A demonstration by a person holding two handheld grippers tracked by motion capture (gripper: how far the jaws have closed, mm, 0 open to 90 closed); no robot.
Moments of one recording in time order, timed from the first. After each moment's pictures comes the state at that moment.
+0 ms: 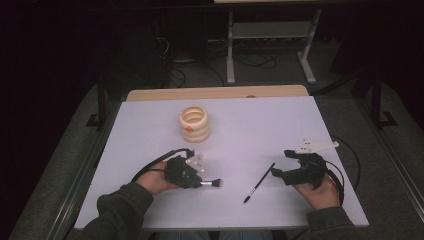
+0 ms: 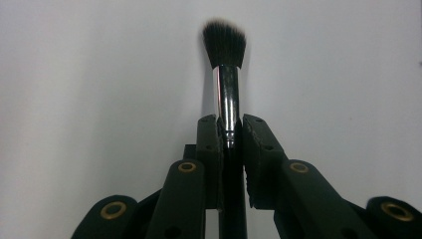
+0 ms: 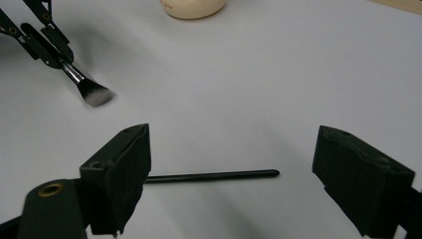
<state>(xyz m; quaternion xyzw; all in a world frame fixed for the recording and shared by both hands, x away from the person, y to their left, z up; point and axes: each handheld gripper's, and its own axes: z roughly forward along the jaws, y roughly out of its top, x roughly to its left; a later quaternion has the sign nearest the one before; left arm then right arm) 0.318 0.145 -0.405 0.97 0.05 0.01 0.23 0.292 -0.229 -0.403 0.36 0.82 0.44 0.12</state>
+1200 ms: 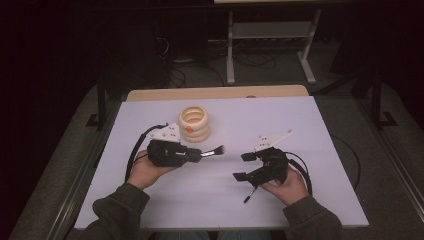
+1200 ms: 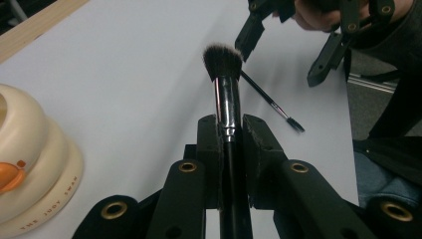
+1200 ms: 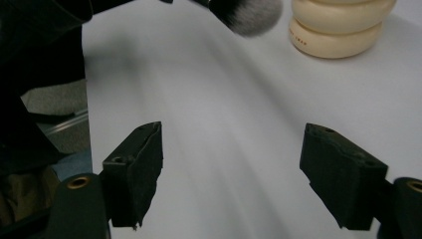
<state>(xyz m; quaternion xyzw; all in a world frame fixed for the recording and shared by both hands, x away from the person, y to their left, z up) 0.321 0.176 -0.341 0.88 0.14 0.04 0.46 0.304 -0.135 -0.380 0.24 0.85 0.46 0.00</state>
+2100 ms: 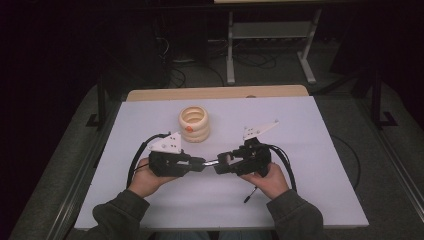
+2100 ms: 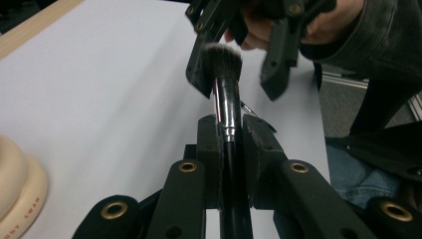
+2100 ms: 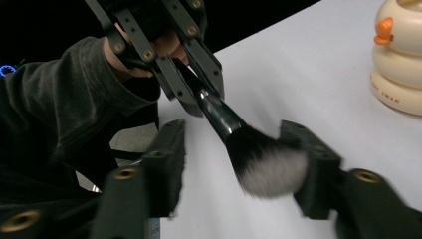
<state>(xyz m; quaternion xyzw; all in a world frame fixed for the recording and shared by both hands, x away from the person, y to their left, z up) 0.302 0.175 -0.345 0.87 0.10 0.03 0.47 0.325 -0.101 -0.370 0.21 0.81 0.54 -0.12</state>
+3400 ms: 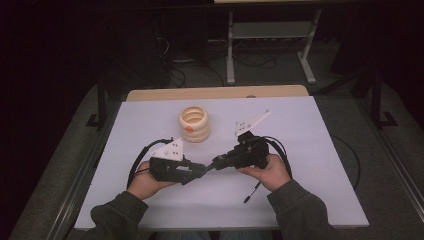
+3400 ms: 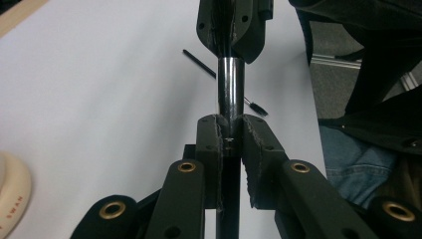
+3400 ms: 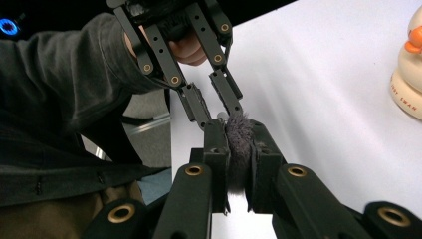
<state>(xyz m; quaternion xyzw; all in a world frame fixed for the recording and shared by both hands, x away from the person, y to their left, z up) 0.297 0.173 -0.352 0.89 0.07 0.02 0.45 0.326 -0.088 -0.337 0.16 0.85 0.48 -0.12</state>
